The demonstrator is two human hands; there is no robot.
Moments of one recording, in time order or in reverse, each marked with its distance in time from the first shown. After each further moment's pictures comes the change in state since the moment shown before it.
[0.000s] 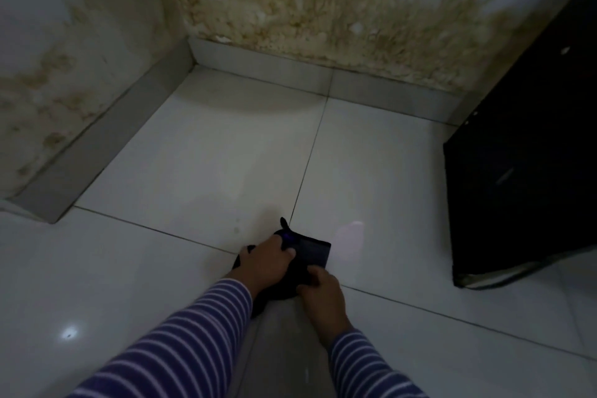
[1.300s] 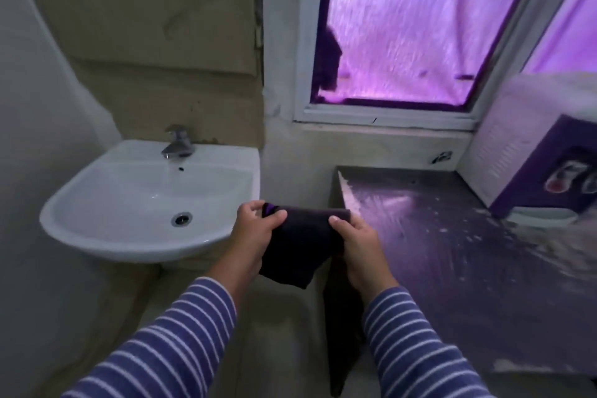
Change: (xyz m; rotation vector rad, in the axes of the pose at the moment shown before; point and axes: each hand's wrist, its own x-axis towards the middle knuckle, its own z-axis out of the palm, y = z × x) left_hand -0.396 0.541 -0.471 -1.004 0.206 0.362; right_hand -0.309 -0.563 -0.514 0.719 0.305 -0.408
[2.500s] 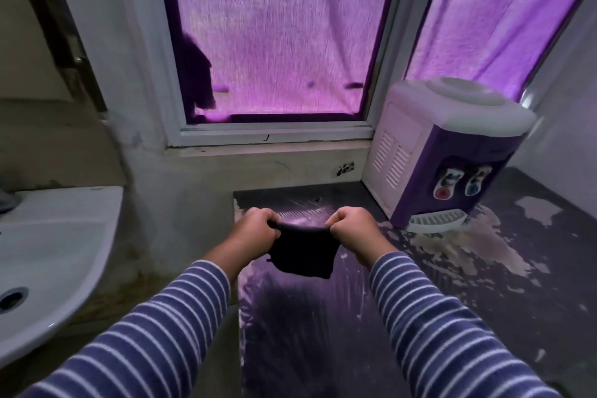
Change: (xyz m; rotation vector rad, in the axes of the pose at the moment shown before) left_hand 0.094 0.003 0.268 0.896 -0.387 0.257; right_hand 0.146 -0.083 -0.232 -0.777 0.231 0.099
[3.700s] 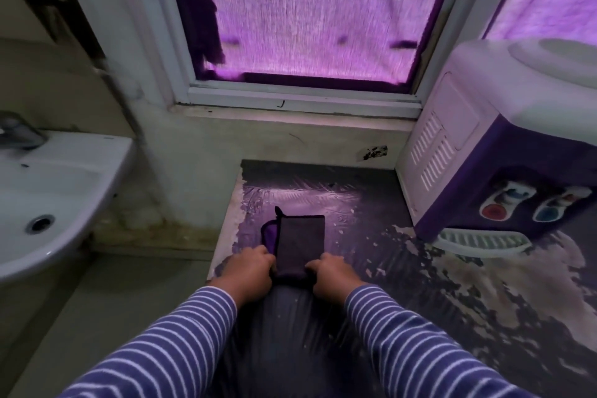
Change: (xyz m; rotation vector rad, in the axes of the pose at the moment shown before) left_hand 0.016 -0.048 0.129 0.626 -0.232 -0.108; right_hand 0.077 0.131 0.043 -0.790 -0.720 -0.259
